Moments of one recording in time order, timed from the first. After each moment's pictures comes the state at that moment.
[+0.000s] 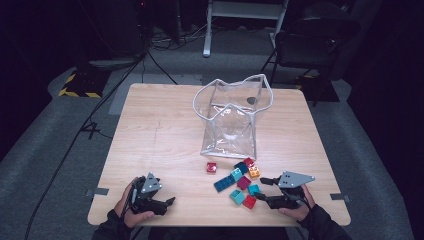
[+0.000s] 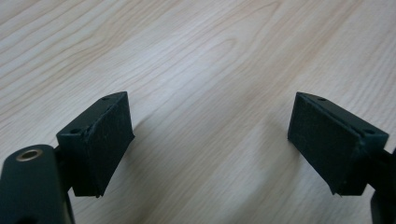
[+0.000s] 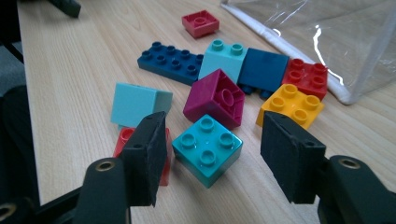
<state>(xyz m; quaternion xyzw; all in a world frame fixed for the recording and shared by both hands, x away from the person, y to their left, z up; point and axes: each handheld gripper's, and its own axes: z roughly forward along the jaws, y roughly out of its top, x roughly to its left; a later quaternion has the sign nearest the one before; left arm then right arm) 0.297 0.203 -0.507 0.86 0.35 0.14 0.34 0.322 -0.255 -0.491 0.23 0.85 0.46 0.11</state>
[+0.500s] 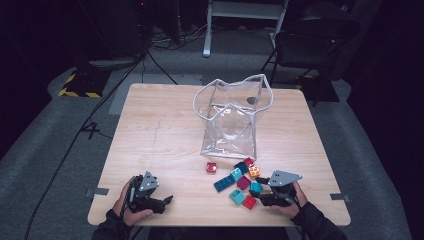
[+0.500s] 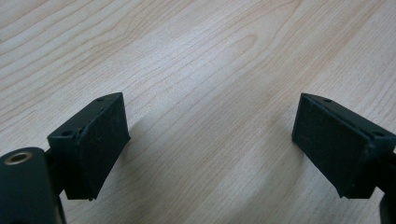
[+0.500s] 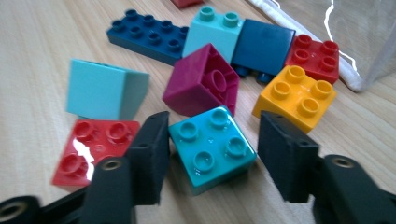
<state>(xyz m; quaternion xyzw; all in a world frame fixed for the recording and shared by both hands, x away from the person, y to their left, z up) 0.299 0.206 -0.507 0.86 0.37 0.14 0.34 0.333 -0.239 -0.506 0.24 0.87 0.41 0.13</state>
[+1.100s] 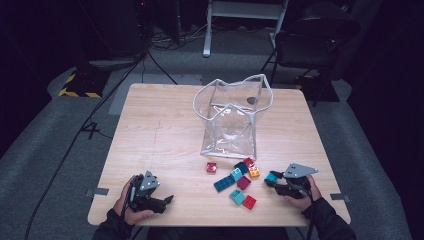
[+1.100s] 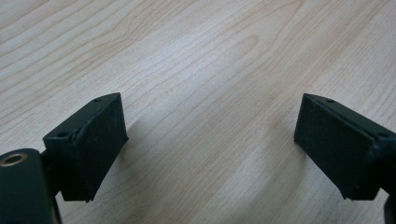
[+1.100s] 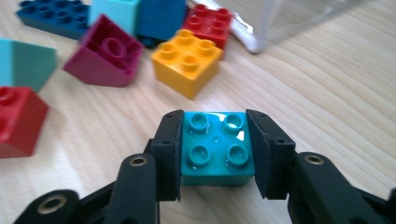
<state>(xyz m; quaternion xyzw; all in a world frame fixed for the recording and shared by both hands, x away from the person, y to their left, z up) 0.301 0.205 -0.507 0.86 0.37 0.14 0.34 0.353 -0.286 -0.506 0.29 0.86 0.40 0.17</state>
